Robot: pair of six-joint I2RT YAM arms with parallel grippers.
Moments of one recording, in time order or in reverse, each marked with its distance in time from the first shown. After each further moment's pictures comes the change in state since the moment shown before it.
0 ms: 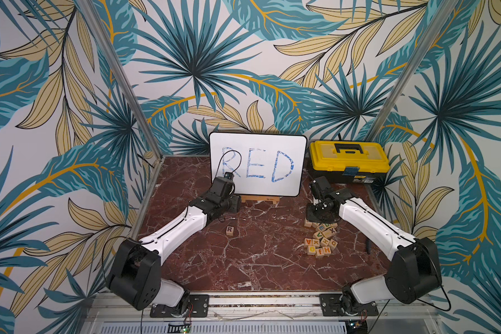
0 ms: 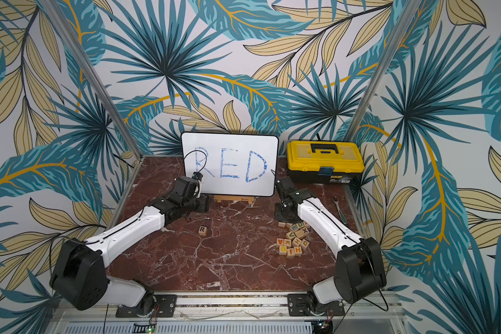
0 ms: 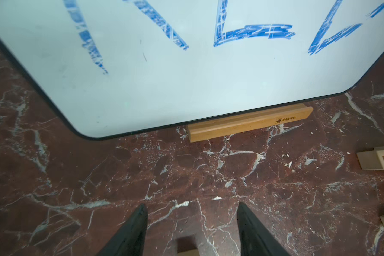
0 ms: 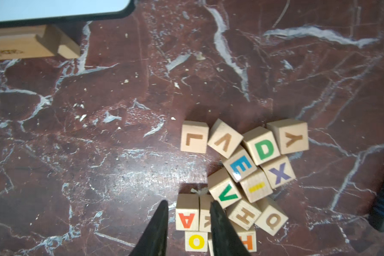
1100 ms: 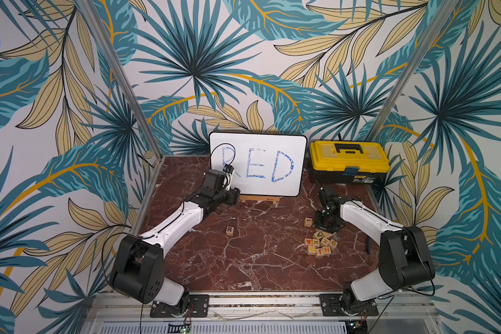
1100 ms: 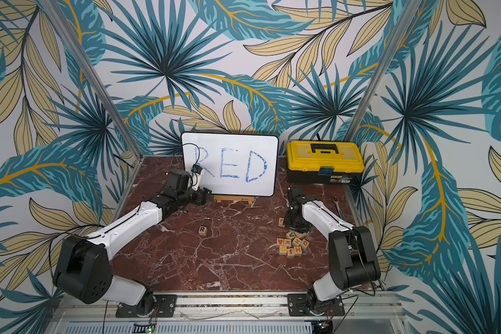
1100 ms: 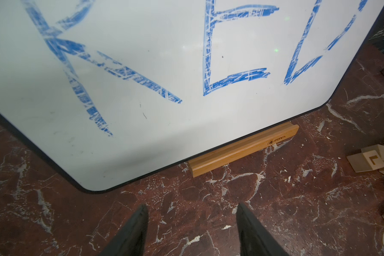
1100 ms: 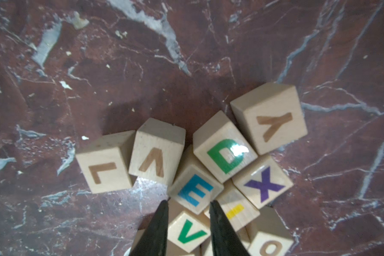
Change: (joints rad) left arm 0.087 0.004 0.026 0.095 0.129 0.170; right arm -0.150 0.107 -0.152 0.128 -0.053 0.129
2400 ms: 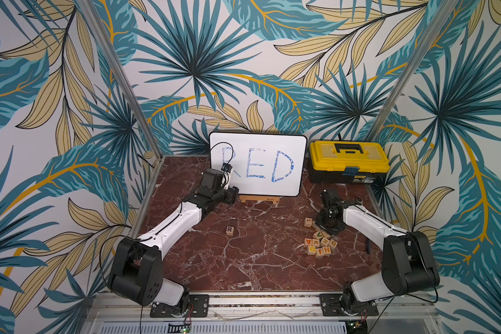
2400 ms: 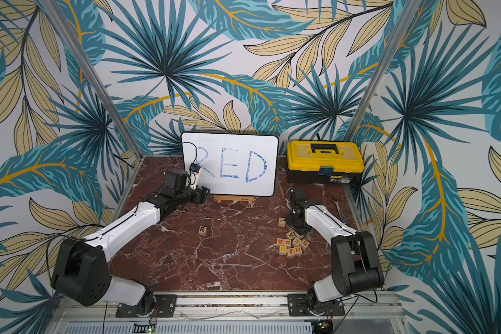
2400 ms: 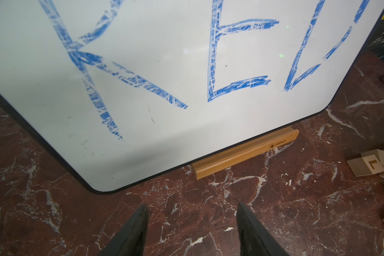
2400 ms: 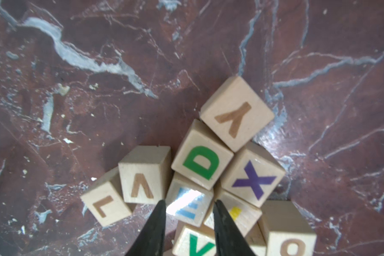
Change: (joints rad) left arm 0.013 -0.017 0.000 0.003 0.000 0.002; right arm -0.021 -0.045 -0.067 0.100 0.025 0.301
